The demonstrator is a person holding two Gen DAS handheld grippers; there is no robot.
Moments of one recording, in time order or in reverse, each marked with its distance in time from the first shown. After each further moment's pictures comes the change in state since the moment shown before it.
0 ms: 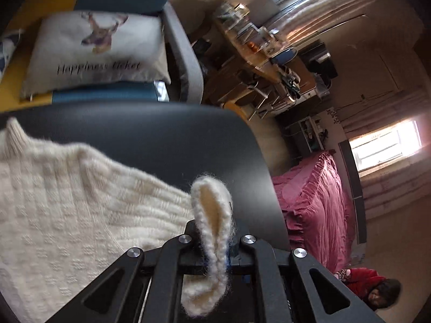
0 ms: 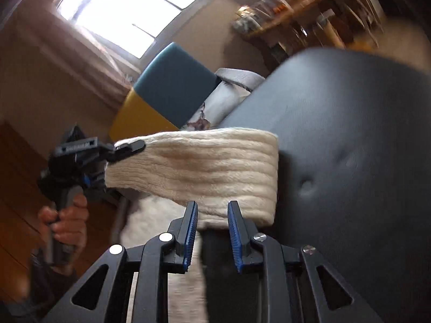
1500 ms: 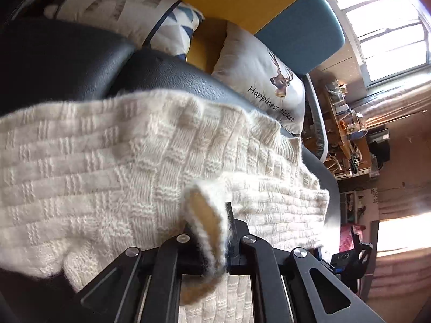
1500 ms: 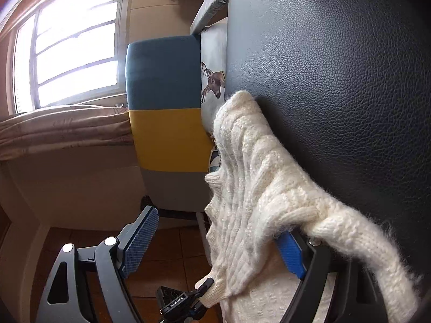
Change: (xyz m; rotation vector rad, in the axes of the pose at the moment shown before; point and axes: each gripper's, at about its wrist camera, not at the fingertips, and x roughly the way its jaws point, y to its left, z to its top) left arm -0.192 0.344 -0.110 -0.446 -0.165 0.183; right arm 0.199 0.033 -0.058 0.459 0.108 0.173
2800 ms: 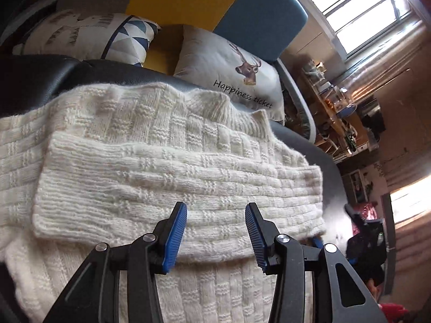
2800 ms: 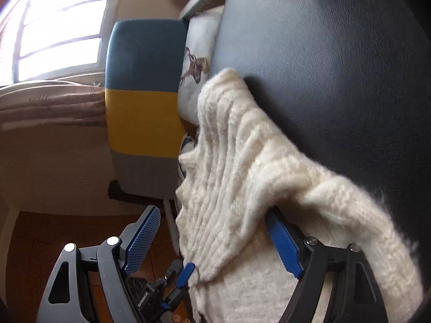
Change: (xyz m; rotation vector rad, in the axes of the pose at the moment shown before) left arm 0.037 -0.069 -0.045 0.225 -0.083 0.064; right arm 0.006 0.015 -0.015 -0.100 -0.037 -0.149
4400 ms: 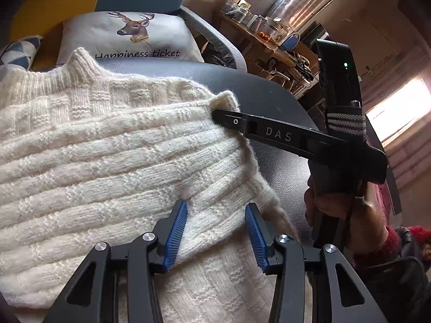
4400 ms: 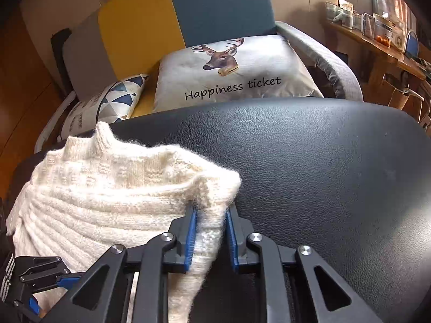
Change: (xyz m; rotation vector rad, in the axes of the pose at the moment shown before) left arm 0.111 -0.162 -0.048 0.367 0.153 -0.175; right arm 0.085 0.062 0.083 -1.004 0.233 -0.589
